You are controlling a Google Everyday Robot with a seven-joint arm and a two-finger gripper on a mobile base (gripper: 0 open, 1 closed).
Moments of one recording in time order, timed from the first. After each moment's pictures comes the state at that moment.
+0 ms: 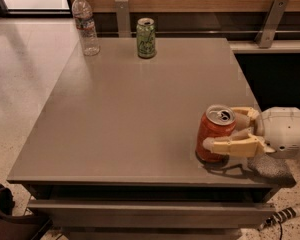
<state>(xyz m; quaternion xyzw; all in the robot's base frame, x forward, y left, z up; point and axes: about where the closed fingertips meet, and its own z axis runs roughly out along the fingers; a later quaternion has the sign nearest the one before) 0.416 -0.140 0.882 -0.47 0.61 0.39 0.50</state>
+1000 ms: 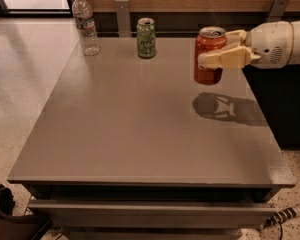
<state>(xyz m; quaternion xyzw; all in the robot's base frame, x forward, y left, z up) 0.567 -0.146 0.965 -0.46 0.64 0.37 0.49</state>
